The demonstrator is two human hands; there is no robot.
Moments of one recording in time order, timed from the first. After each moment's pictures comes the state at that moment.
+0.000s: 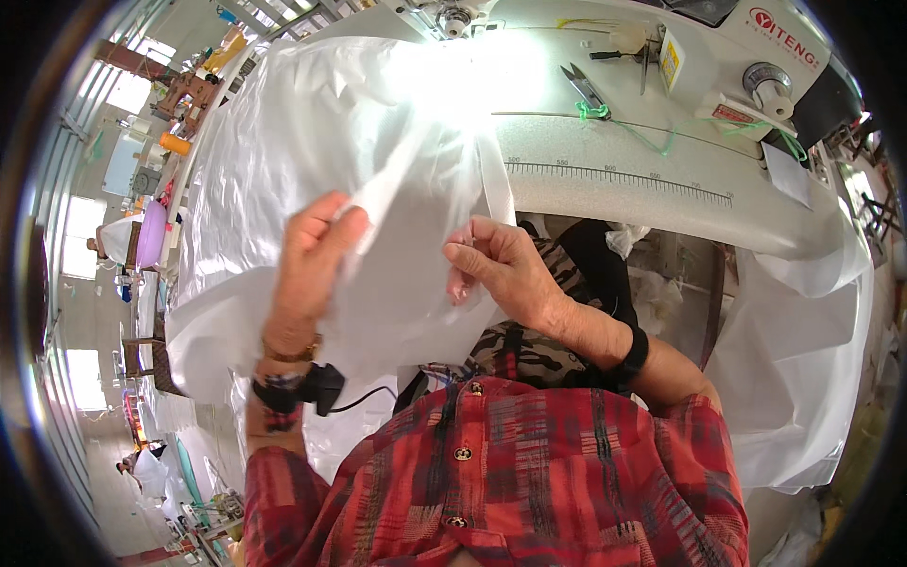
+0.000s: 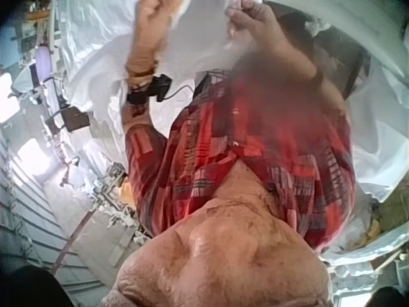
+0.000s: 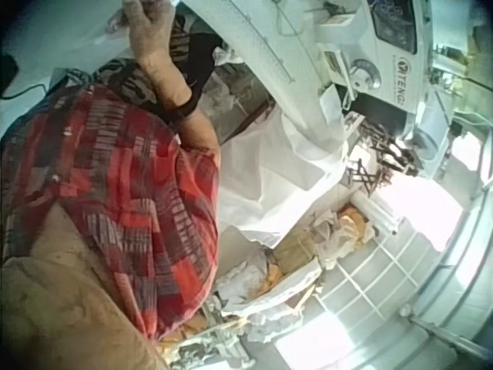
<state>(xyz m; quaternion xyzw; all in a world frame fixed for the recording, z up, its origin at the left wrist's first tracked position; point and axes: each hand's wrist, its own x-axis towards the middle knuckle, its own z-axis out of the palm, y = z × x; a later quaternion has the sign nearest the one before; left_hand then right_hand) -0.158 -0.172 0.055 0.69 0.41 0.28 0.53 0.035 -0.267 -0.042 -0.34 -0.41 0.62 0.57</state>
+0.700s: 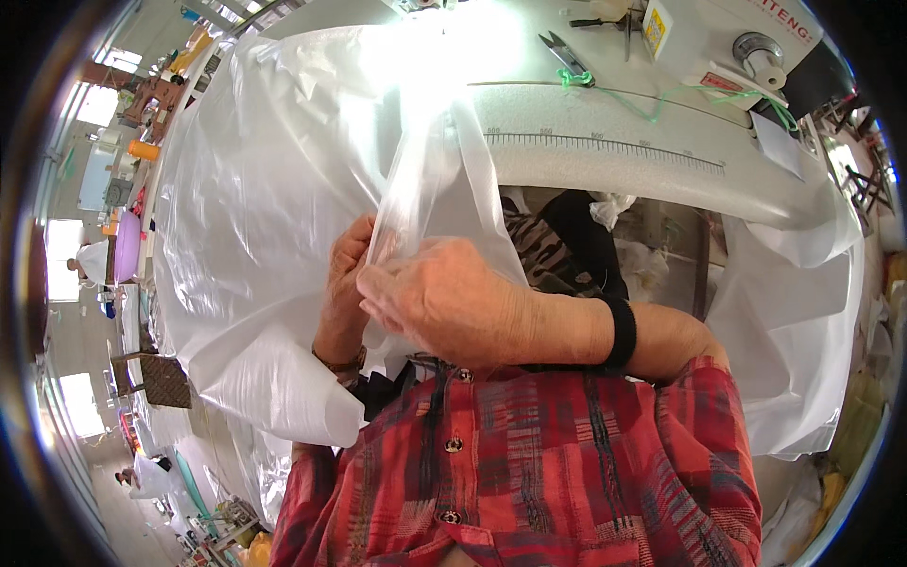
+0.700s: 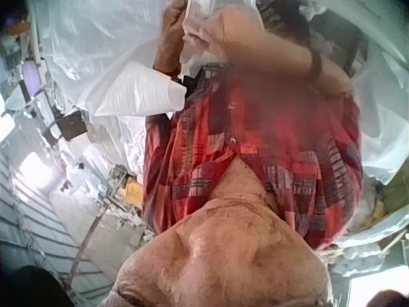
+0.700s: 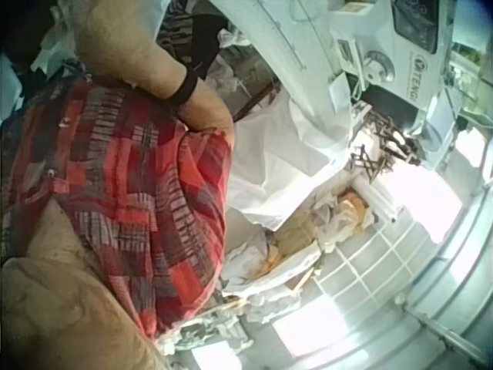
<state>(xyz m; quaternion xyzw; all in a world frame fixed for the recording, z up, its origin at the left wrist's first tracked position) -0.152 -0.189 -0.036 0.58 0.32 0.31 0.69 0.007 -0.268 -0.002 -0.40 -0.81 0.14 0.41</state>
